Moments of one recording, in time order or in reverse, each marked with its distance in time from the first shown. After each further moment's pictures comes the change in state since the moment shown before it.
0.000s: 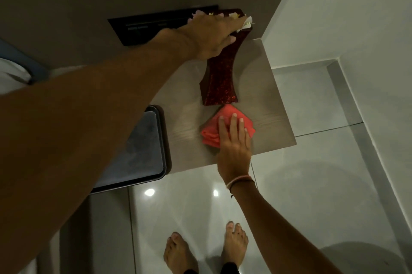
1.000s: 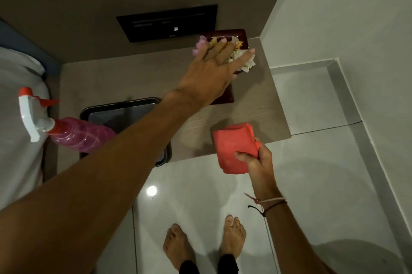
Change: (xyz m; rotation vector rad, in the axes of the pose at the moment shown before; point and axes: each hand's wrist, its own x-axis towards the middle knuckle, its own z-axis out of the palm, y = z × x) left_hand -0.067 0.060 0.051 0.130 0.140 -0.046; right_hand -0.057 0.047 -0.057 1.360 -0.093 0.437
